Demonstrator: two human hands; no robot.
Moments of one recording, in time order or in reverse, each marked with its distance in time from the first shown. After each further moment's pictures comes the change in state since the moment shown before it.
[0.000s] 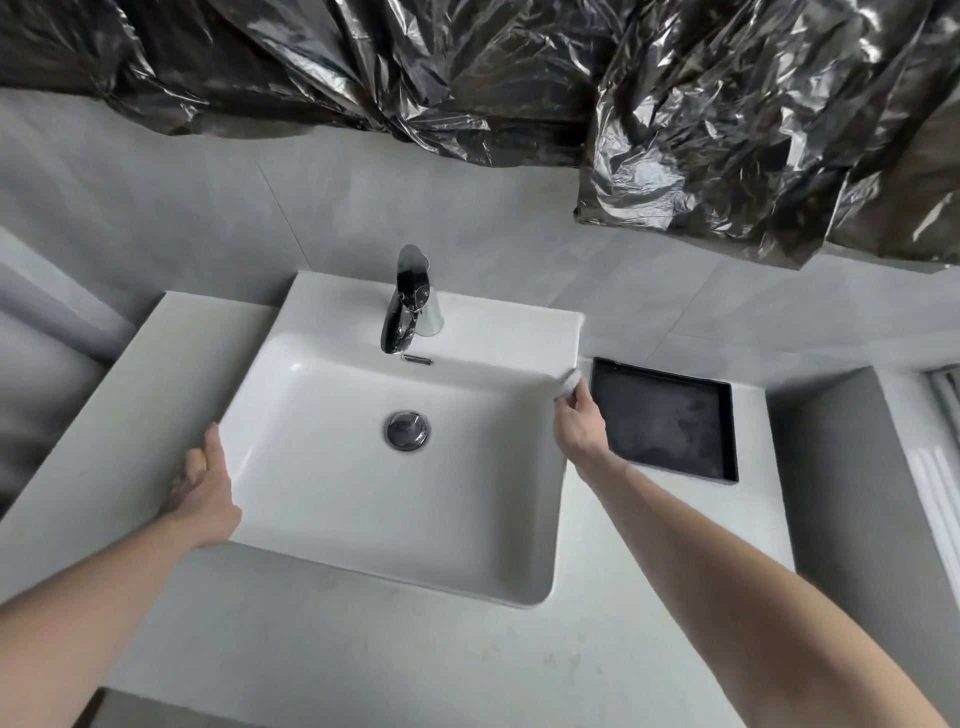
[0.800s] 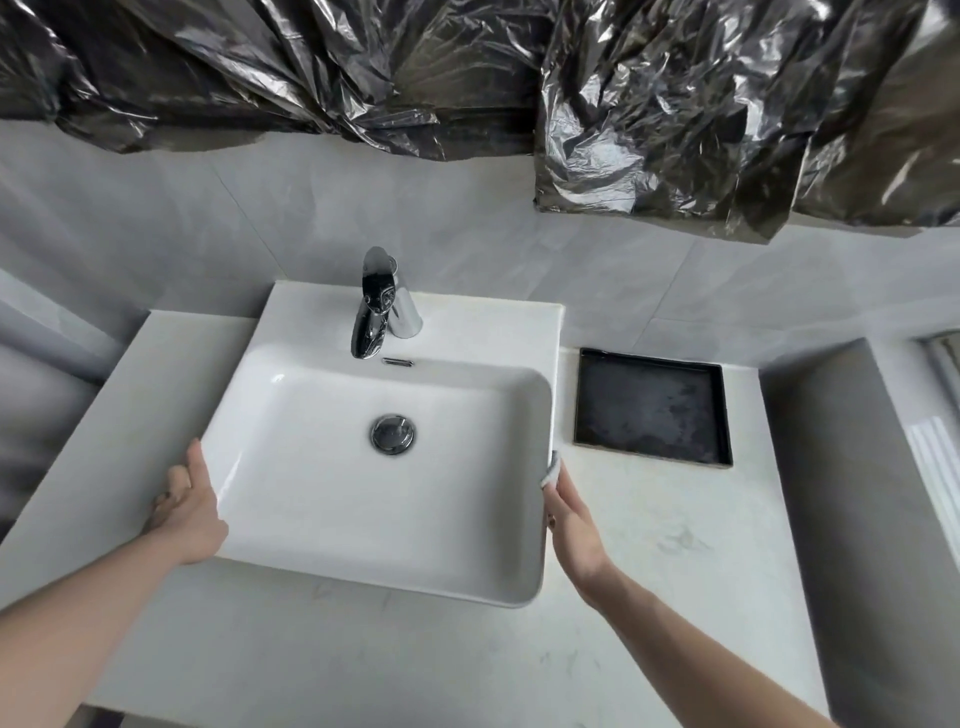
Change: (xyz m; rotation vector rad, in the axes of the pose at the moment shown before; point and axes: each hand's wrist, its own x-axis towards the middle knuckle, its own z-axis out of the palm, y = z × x) left_hand -0.010 0.007 -0.010 0.069 -0.017 -0.025; right_hand -0.097 0.086 -0.010 0.361 -0.316 -0.023
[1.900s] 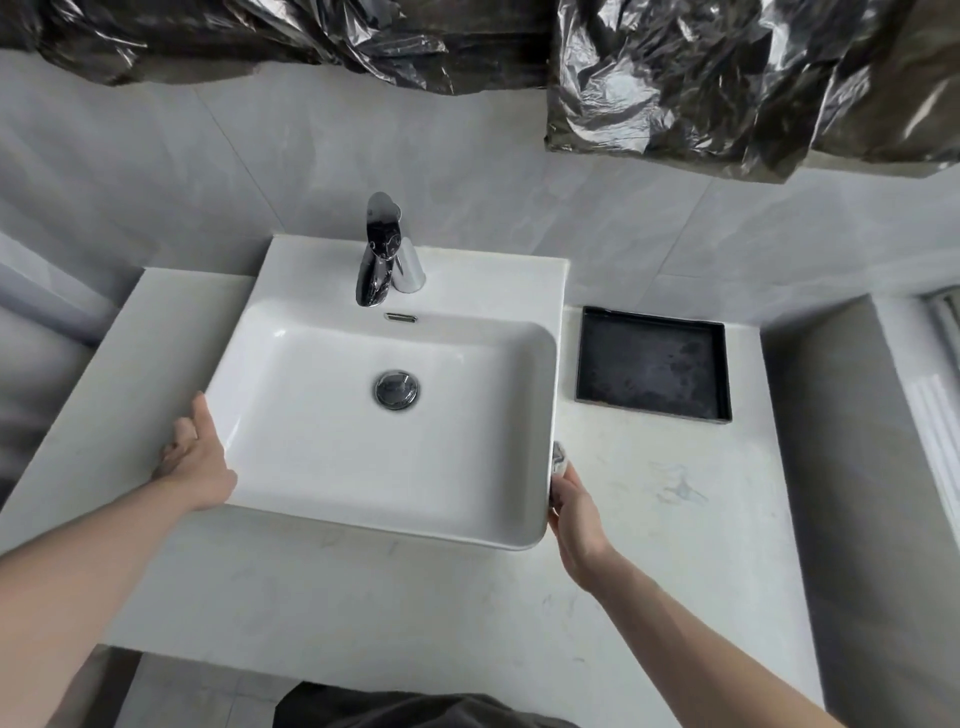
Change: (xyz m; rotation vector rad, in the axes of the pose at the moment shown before) left_hand 0.004 -0.003 0.004 0.001 -0.007 0.012; right_hand -0.030 0.029 0.015 0.161 0.078 0.150
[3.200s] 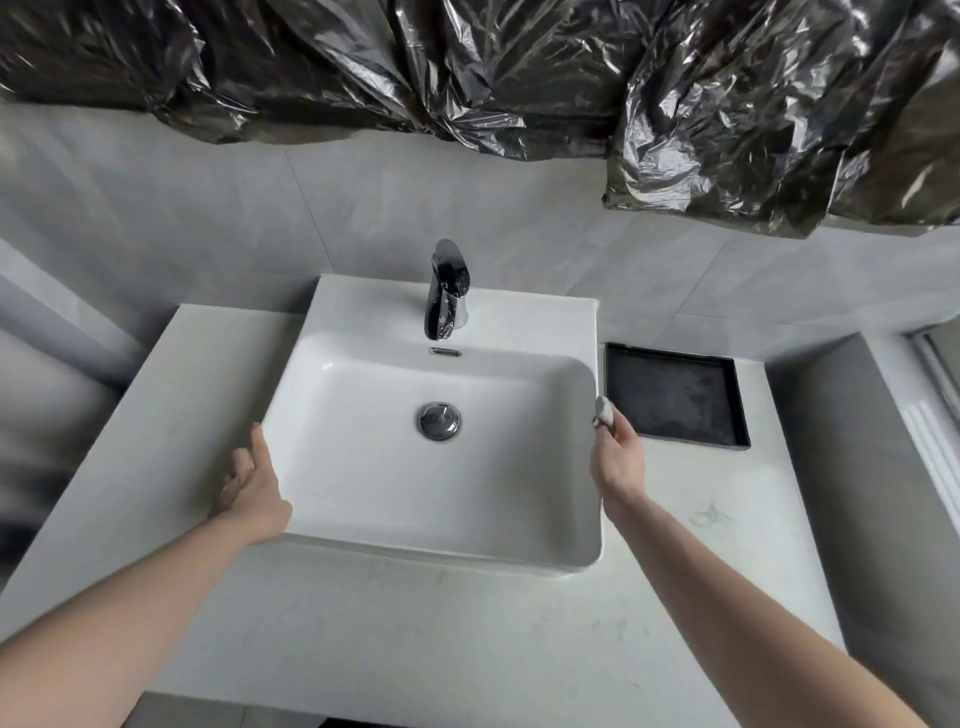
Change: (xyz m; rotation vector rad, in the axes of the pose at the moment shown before) left_hand -0.001 -0.011 -0.002 -0.075 0.021 0.104; right_hand 0.035 -0.077 0.048 -0.243 0.481 -0.268
